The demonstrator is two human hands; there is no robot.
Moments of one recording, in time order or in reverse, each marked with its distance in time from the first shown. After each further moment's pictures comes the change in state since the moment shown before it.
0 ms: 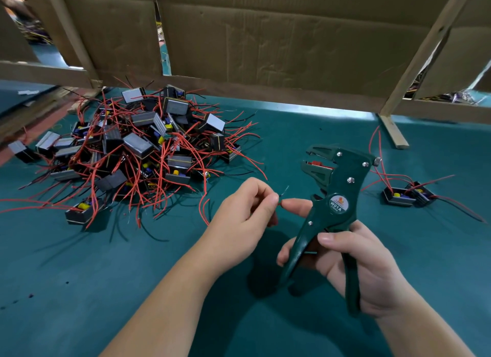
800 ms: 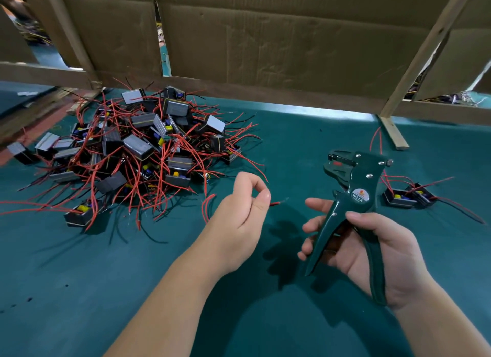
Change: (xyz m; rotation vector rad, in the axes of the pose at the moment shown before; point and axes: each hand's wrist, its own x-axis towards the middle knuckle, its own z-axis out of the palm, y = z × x) left_hand -0.002 0.000 -0.004 0.145 0.016 0.010; right_hand 0.001 -0.013 -0.024 0.140 0.060 0.102
